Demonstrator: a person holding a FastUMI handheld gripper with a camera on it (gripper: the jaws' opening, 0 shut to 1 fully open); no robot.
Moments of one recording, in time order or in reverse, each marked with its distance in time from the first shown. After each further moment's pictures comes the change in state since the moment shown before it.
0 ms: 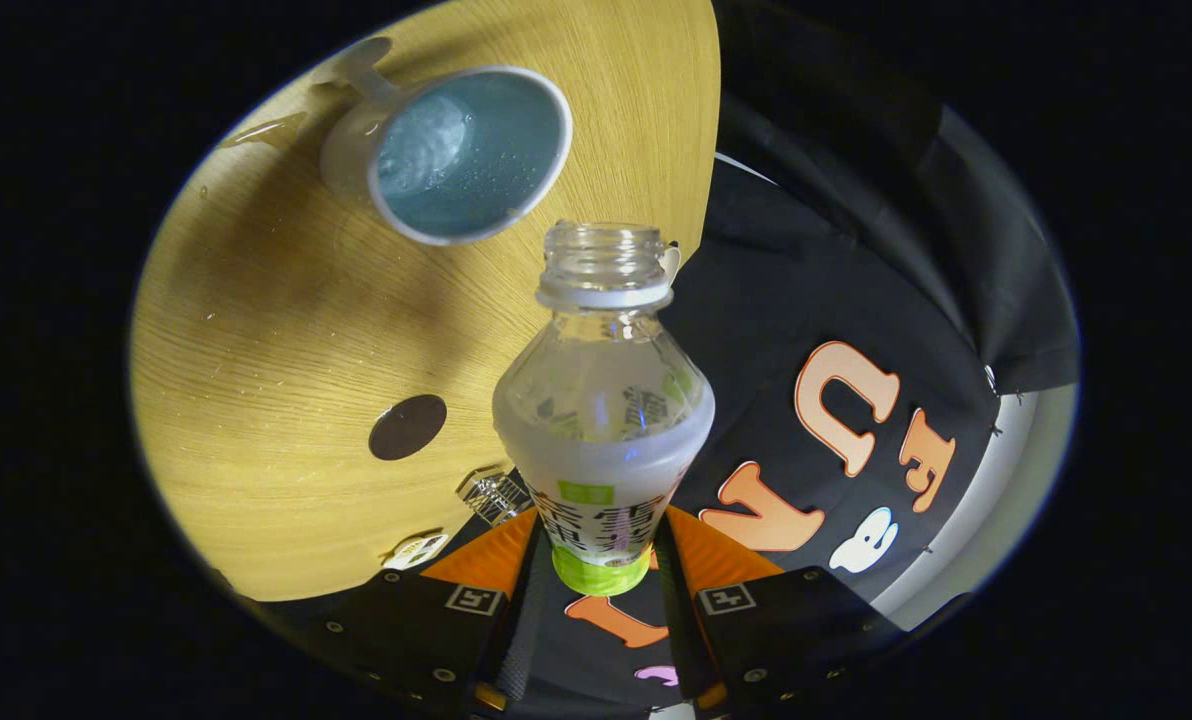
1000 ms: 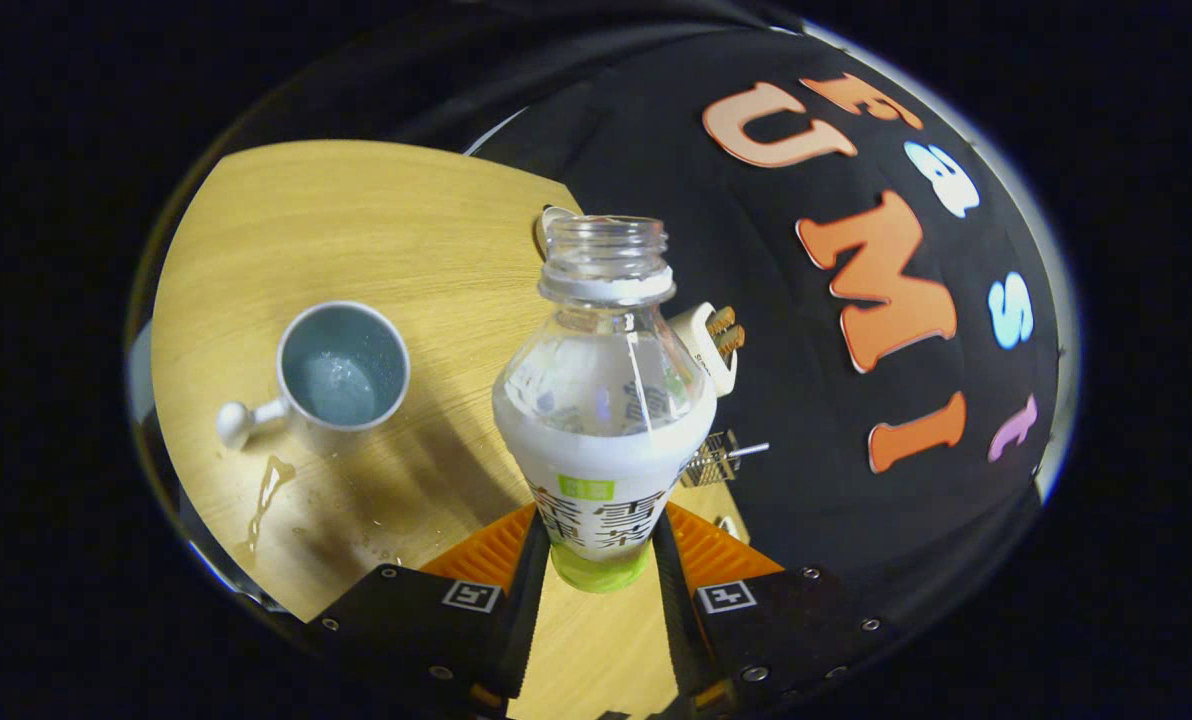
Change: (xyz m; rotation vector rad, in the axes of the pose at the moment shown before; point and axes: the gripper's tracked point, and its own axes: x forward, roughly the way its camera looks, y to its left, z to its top) arm -0.036 0.068 -0.009 1.219 0.093 0.335
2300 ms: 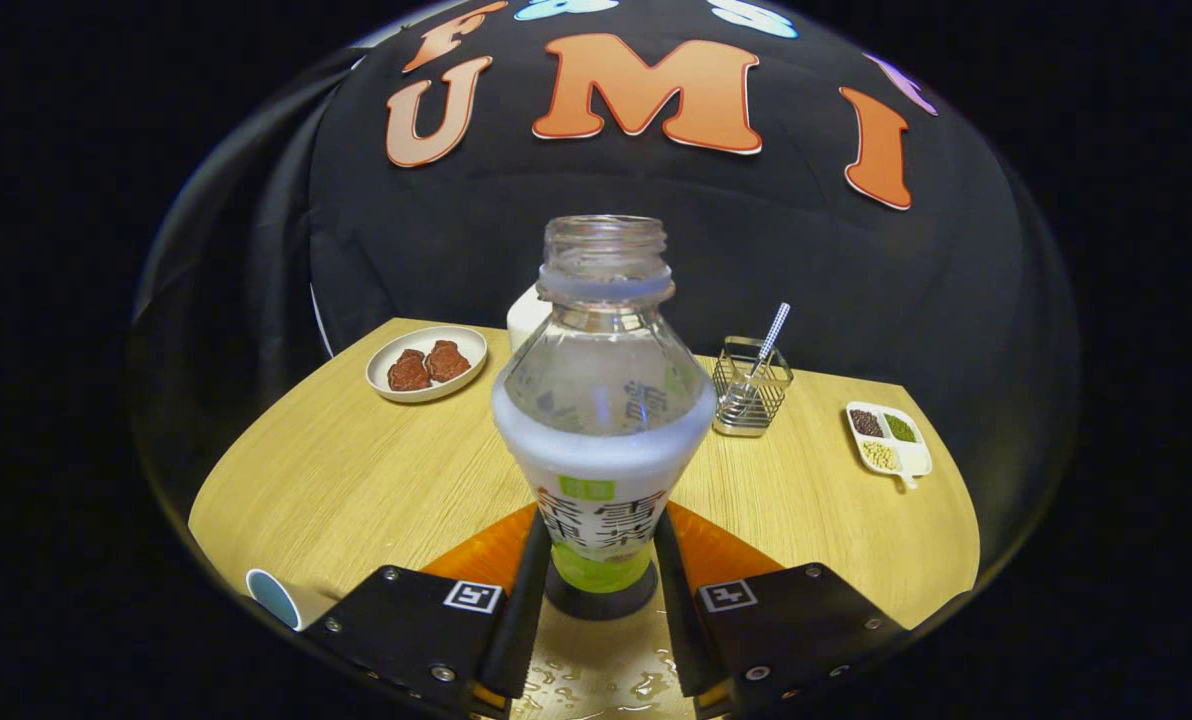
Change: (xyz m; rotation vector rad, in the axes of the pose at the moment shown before) arm 0.155 -0.079 -0.027 0.859 -0.045 0.137
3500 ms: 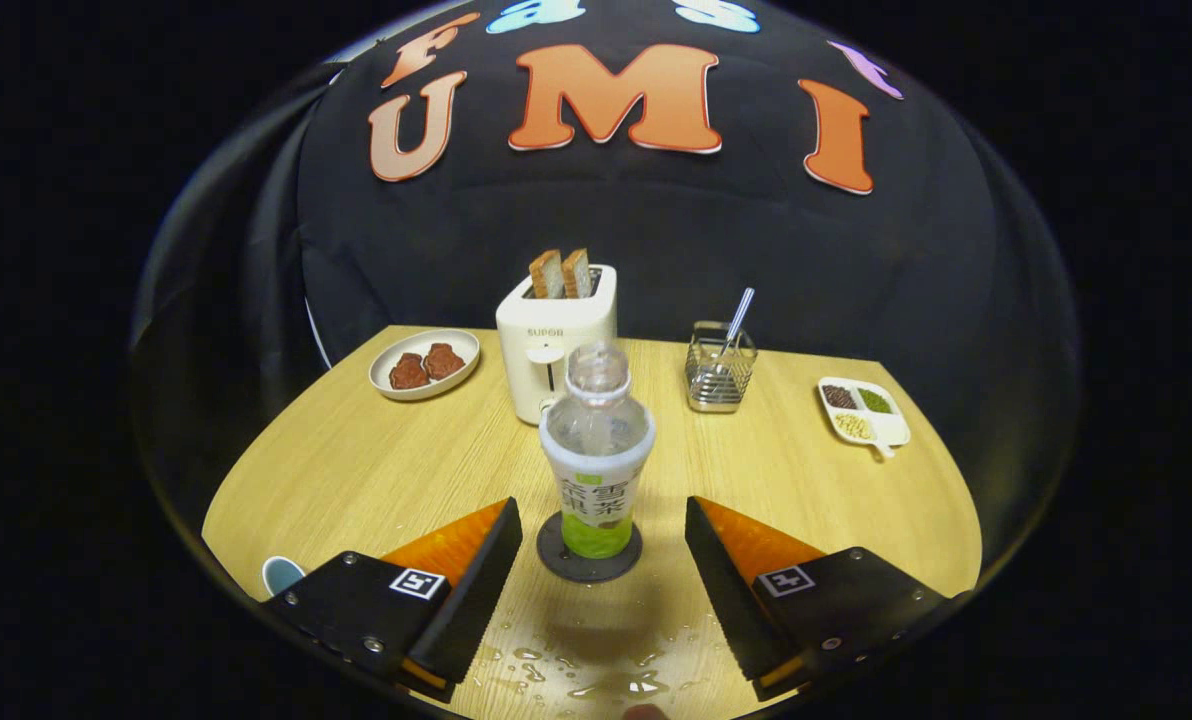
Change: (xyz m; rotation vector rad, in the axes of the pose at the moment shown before) arm -0.073 -0.019 0.007 0.048 -0.036 -0.034
